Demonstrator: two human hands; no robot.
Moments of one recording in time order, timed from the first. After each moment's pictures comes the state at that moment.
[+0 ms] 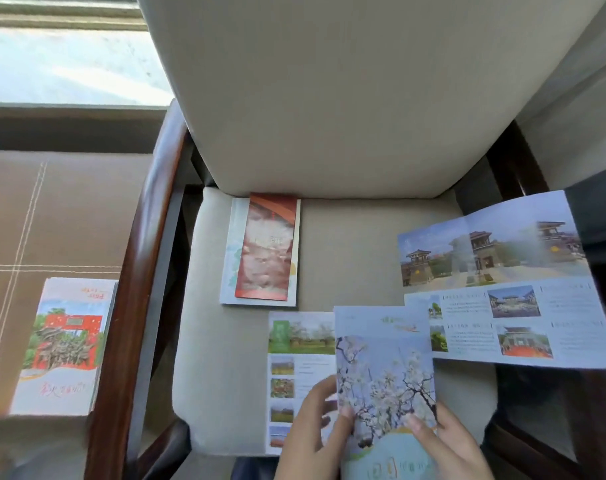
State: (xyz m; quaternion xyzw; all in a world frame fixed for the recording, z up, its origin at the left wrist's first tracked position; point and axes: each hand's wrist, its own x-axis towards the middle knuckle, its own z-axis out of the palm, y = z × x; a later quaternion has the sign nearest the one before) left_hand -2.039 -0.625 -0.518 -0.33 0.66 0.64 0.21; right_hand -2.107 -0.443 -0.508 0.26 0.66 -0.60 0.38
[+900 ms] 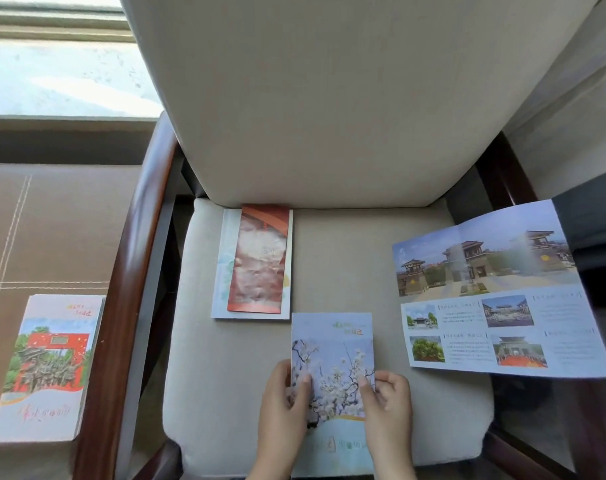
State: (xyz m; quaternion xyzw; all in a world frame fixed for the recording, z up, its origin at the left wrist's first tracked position) left_hand -2.064 -0.651 -0.566 -0.42 0.68 0.59 0.10; right_hand -2.116 -0.528 -0.565 0.31 0.76 -0.55 0.18
